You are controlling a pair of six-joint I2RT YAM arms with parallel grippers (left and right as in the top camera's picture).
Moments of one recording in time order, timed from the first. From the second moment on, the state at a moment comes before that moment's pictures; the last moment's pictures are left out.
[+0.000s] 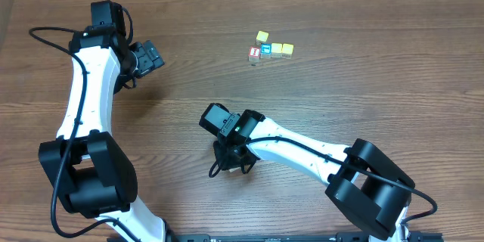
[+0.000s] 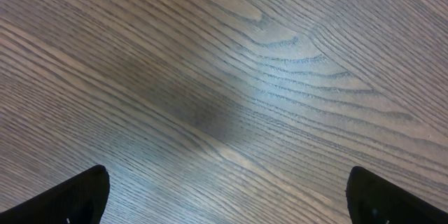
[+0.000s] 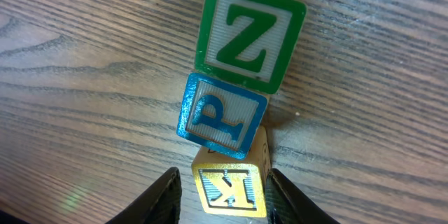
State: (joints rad) left arm 0.16 1.87 1.60 -1.00 -0.04 -0.43; right arm 0.98 1.99 1.40 -0.81 -0.17 0.72
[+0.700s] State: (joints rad) left arm 0.16 1.87 1.60 -1.00 -0.04 -0.43; right arm 0.98 1.99 1.42 -0.91 -0.13 0.78
